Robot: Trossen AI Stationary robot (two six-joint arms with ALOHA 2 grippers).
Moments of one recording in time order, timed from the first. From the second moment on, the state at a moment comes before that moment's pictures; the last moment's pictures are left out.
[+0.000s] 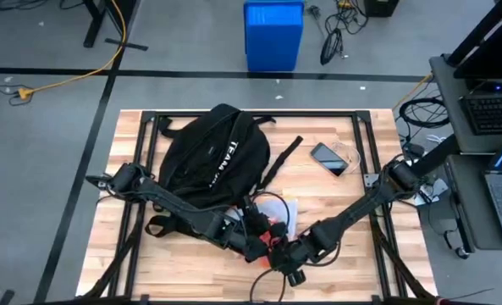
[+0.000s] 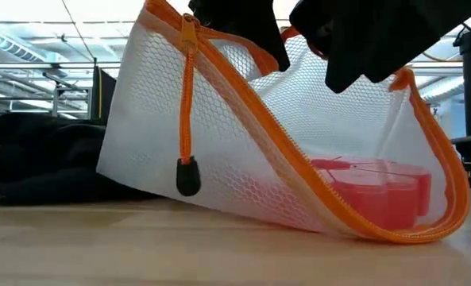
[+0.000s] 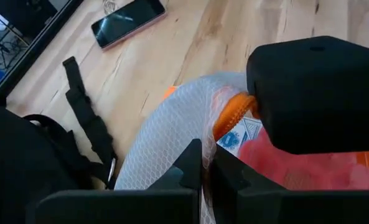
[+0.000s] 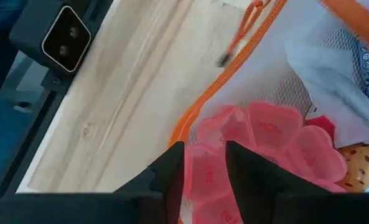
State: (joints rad) left arm -0.45 1.98 1.55 -0.49 -0.69 -0.41; right arm 0.58 1.87 1.33 -0.48 0.17 0.20
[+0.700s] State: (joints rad) left arm -0.45 1.97 1.56 -0.65 -0.68 -0.43; right arm 0.58 1.92 1.33 -0.55 0.18 0.20
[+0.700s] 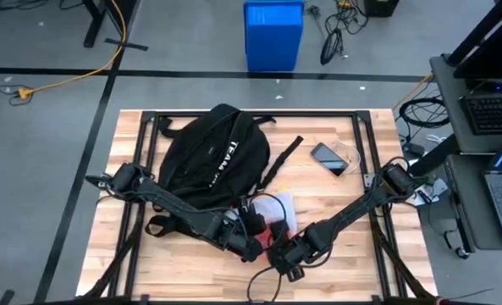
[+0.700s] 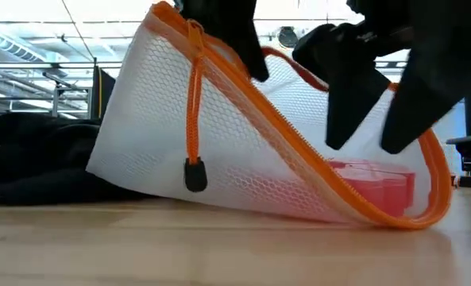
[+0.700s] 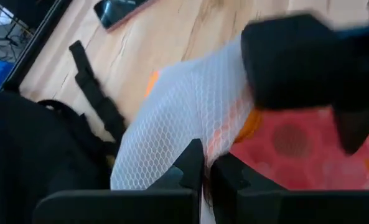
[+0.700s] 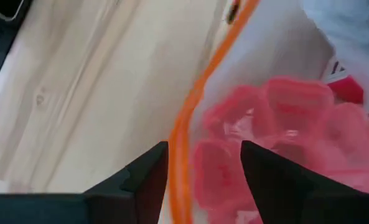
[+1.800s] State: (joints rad) left arm -0.47 1.95 1.56 -0.66 -0.60 -0.43; right arm 0.56 1.95 1.33 -0.59 0.34 0.16
